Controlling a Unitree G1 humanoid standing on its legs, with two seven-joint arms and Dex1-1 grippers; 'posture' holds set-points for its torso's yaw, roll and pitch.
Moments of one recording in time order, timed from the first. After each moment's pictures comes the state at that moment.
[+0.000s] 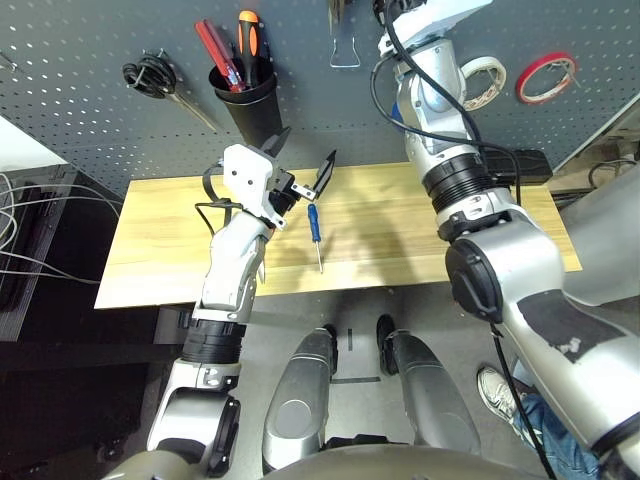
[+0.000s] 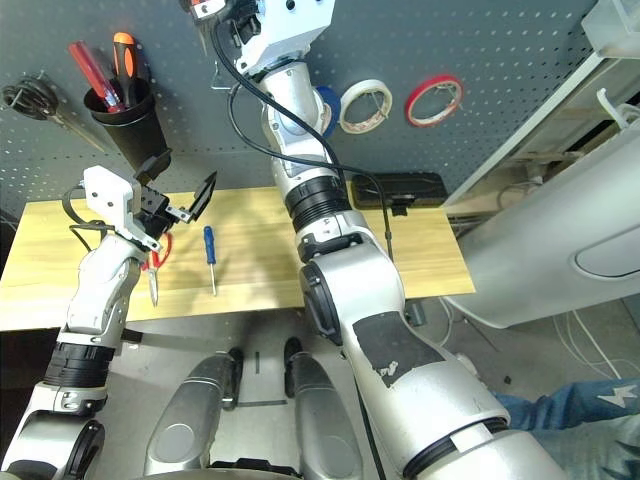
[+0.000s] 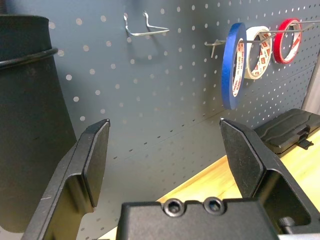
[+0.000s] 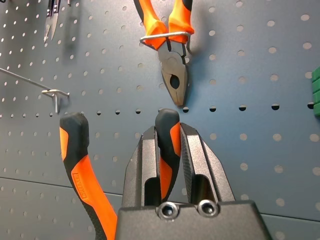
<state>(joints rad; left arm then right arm) -0.40 0.23 0.02 0.07 -0.14 -0.13 -0.36 -1.36 0.02 -0.07 0.95 0.07 -0.73 0.16</state>
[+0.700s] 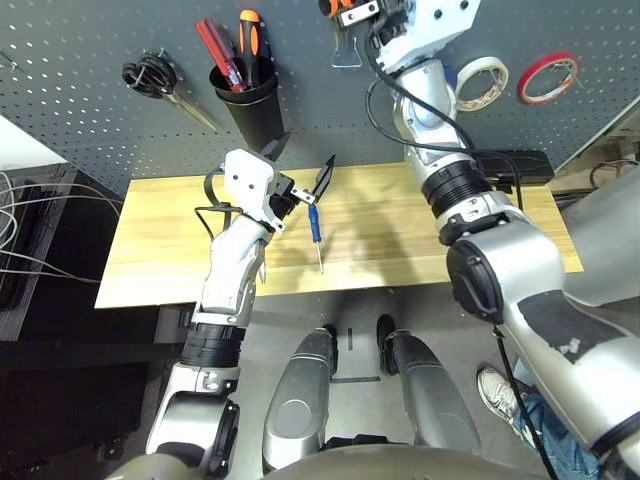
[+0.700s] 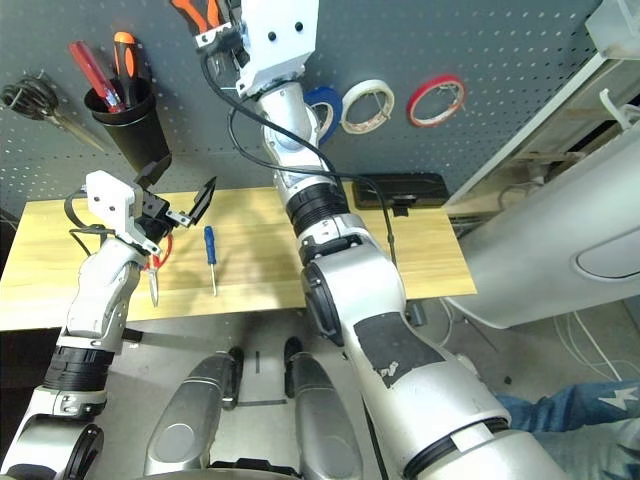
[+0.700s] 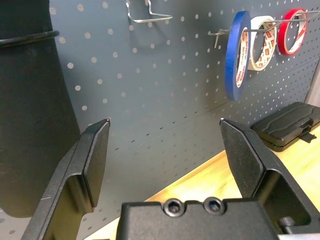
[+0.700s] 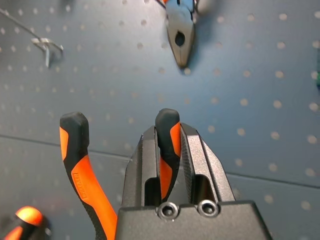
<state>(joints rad) -0.38 0.23 0.02 0.07 -0.12 -0.13 -0.36 -1.35 -0.01 -0.04 1.10 -0.08 -0.84 0.03</state>
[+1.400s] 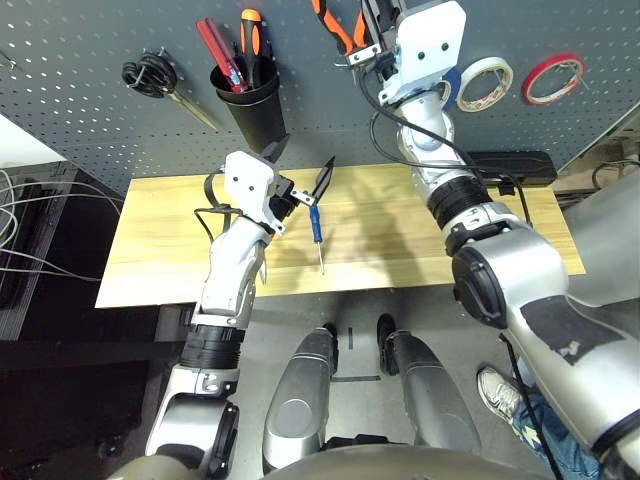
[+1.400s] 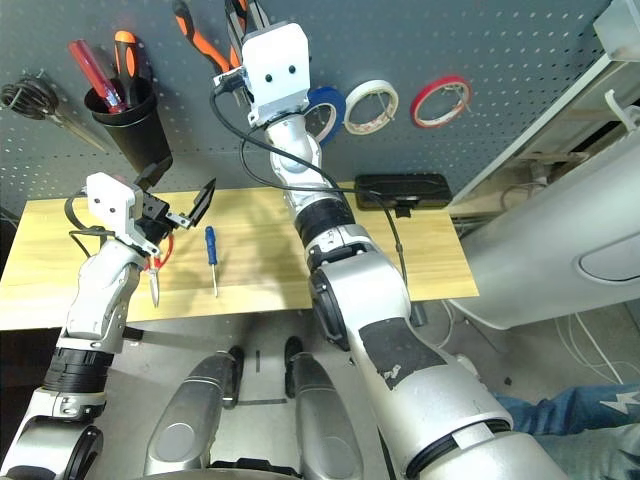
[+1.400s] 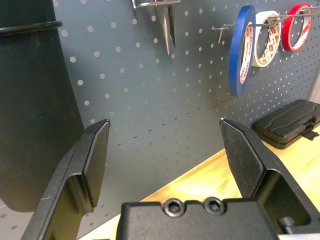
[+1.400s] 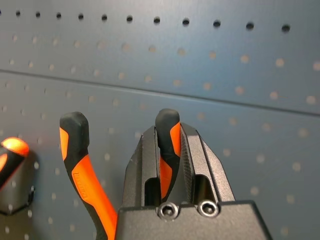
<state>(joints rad) -0.37 0.23 0.02 0.07 -0.12 -0.13 -0.36 -1.29 -0.02 -0.02 1.18 -0.15 -0.85 -0.05</state>
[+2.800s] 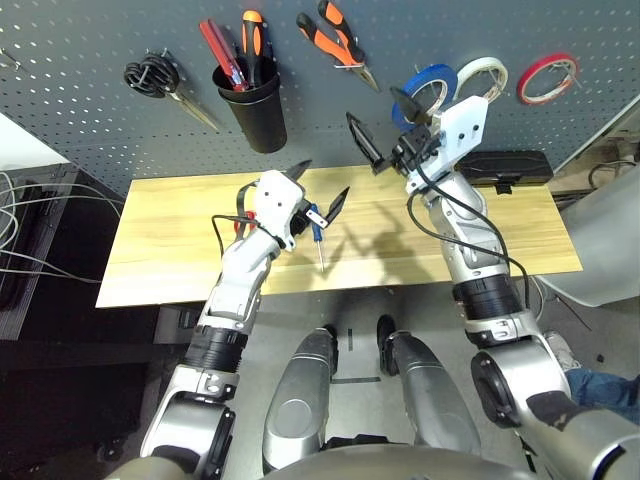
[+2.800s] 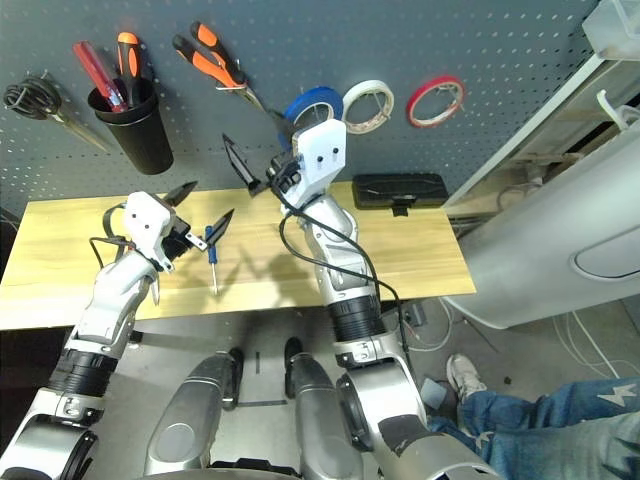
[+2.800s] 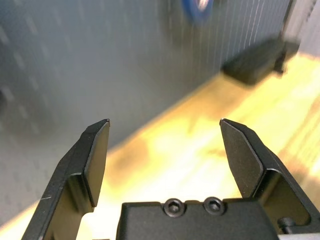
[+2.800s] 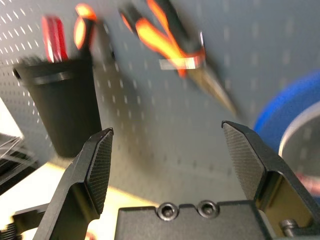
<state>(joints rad) -0.39 0.26 -0.08 0.28 -0.02 -0.09 -0.42 -0.65 -0.06 0.03 0.26 0.24 0.05 0.44</state>
